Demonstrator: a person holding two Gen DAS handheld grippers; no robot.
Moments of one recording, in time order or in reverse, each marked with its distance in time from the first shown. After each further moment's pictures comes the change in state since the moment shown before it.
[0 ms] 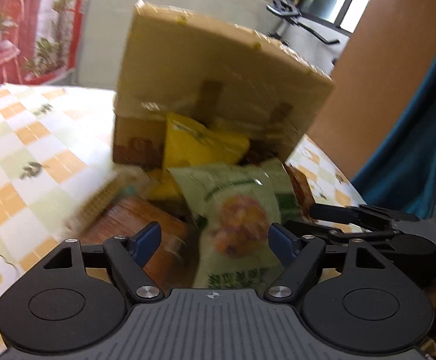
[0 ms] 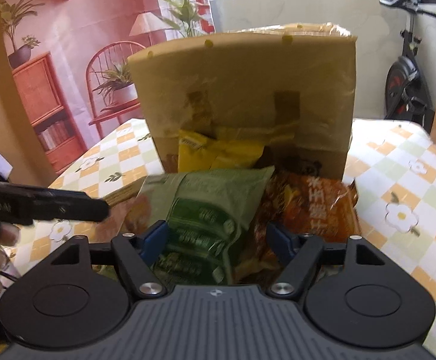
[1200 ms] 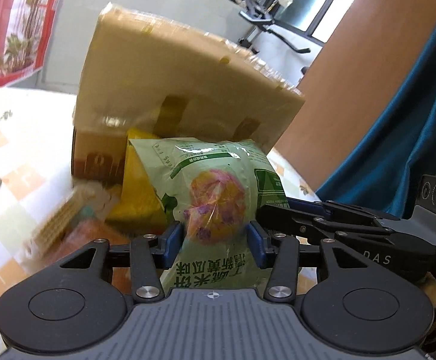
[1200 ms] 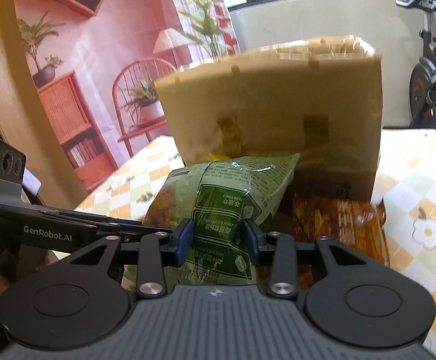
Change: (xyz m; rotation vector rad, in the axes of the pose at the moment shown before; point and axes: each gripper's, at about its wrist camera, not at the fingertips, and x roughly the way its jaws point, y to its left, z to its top) left arm 0.002 -0.003 0.020 0.000 -0.040 -0.152; right arm -0.011 0.004 0.020 0.012 -0.075 0.122
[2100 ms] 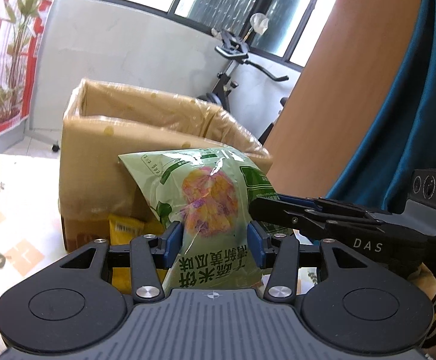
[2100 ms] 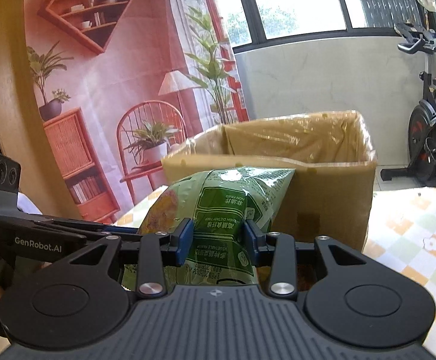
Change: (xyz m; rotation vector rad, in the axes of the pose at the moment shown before) left arm -0.022 -0.026 0.060 0.098 -0.130 -0.024; right arm -0.026 0.005 0.063 -0.043 -0.136 -0.003
